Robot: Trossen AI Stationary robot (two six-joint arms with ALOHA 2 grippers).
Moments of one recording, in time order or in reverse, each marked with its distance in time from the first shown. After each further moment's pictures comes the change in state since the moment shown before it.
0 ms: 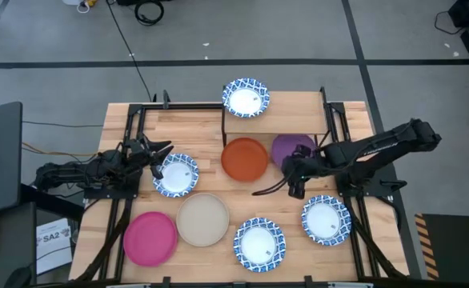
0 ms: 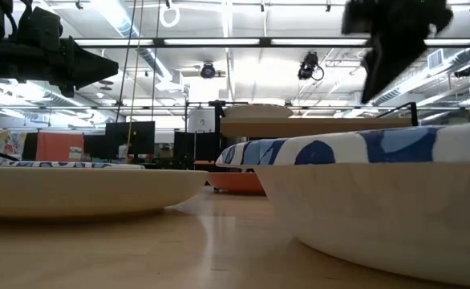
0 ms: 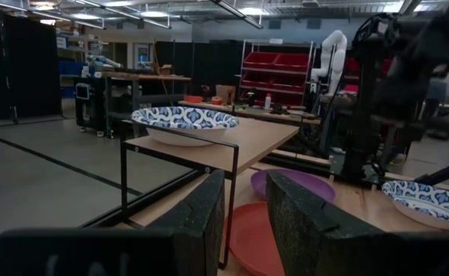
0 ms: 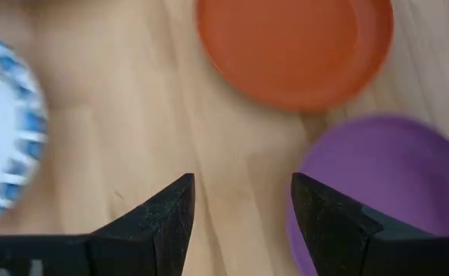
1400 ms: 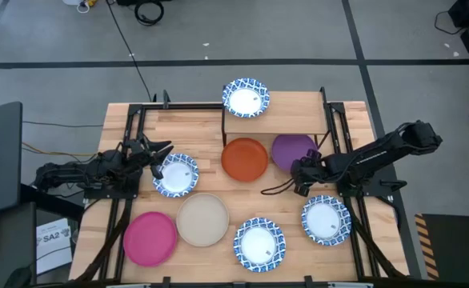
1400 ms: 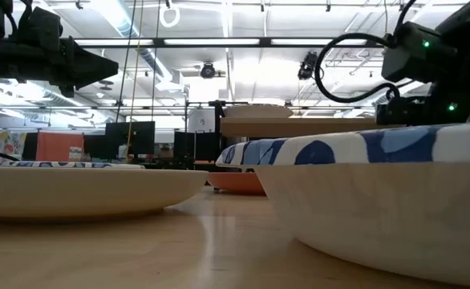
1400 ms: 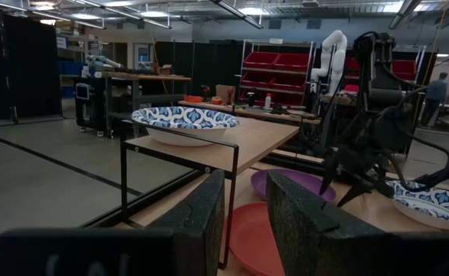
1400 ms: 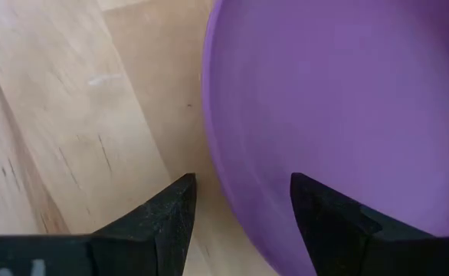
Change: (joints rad) left arm 0.000 0.000 0.000 0.000 0.000 0.000; right arm -0.078 0.000 -0.519 0.387 0.150 0.055
